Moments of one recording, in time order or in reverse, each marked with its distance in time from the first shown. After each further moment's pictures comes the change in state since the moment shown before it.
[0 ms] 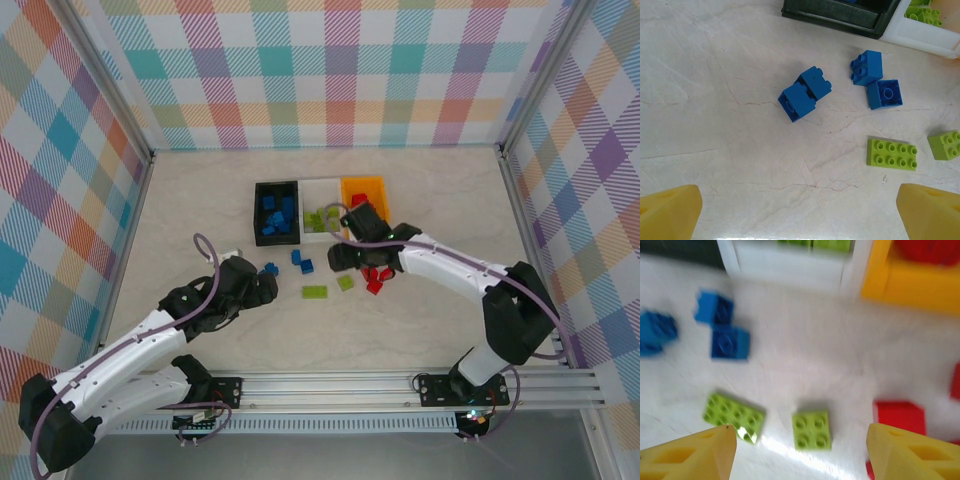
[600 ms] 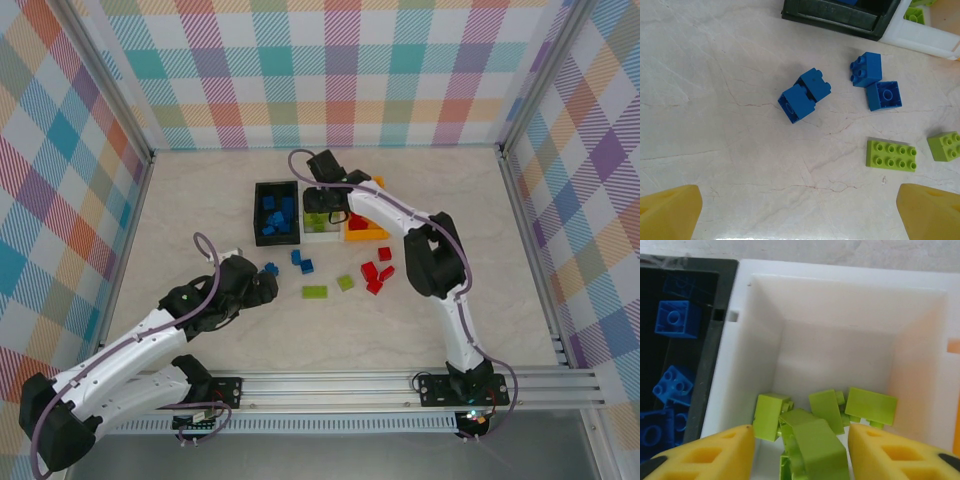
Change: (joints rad) left arm 0.000 0.001 0.009 -0.006 -0.002 0.000; right arm -0.098 0.655 0.857 -0.090 0.075 -0.030
